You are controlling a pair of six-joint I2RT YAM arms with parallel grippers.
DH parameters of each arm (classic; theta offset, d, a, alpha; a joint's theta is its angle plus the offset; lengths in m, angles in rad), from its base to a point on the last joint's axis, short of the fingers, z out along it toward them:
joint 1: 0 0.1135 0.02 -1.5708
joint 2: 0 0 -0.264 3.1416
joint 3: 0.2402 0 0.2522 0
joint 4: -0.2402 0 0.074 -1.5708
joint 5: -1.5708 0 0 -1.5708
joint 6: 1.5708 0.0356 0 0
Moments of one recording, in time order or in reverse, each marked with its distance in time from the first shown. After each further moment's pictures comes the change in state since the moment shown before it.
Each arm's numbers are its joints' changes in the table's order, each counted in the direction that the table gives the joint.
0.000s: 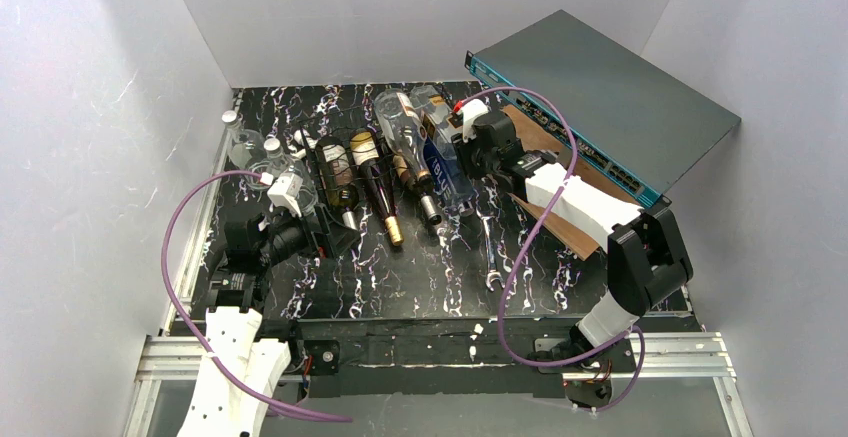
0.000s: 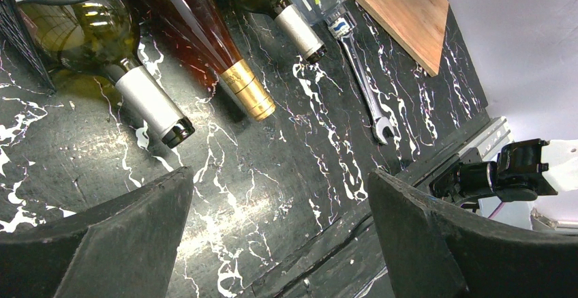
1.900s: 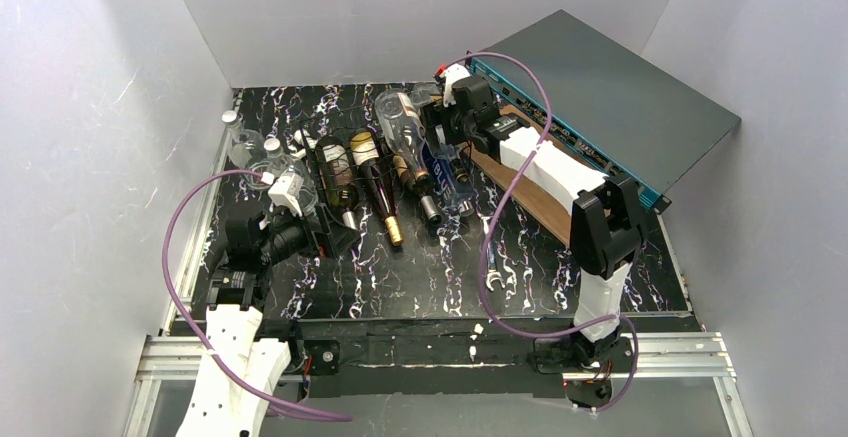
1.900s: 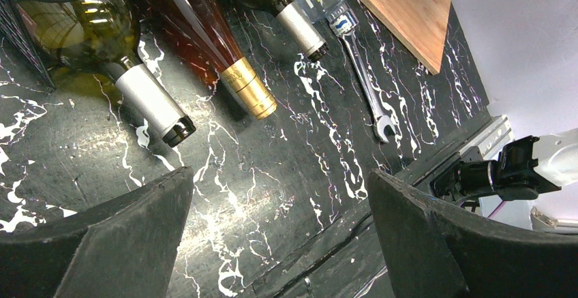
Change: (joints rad) left arm 0.000 0.012 0.000 0.000 -0.001 0.004; right arm -0.010 0.280 0.411 -0.104 0.032 0.100
